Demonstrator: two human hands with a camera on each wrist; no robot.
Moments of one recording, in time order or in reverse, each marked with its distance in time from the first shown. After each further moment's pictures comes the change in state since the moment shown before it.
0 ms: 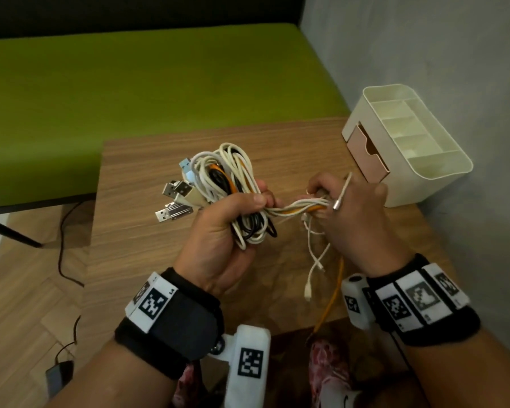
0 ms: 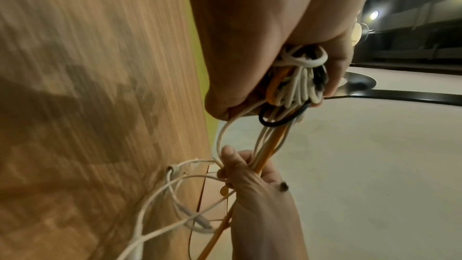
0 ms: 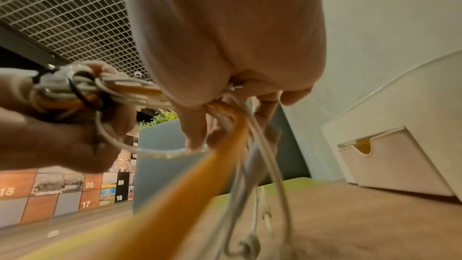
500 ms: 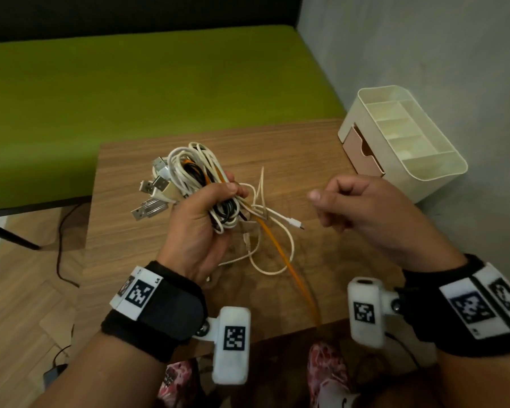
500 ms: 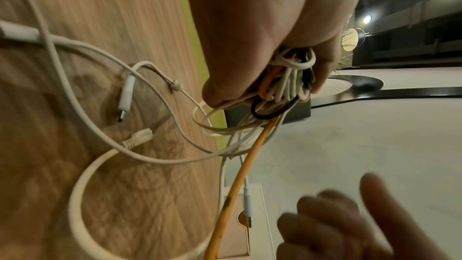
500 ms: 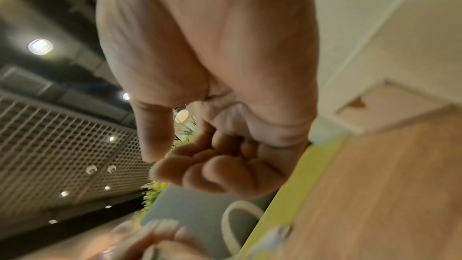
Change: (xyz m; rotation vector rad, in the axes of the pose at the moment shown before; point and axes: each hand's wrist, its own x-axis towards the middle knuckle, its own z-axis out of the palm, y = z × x) left_hand 0.018 0.008 -0.017 0.090 0.151 0.117; right_hand -0.009 0.005 -0.045 0.872 -0.315 0.145
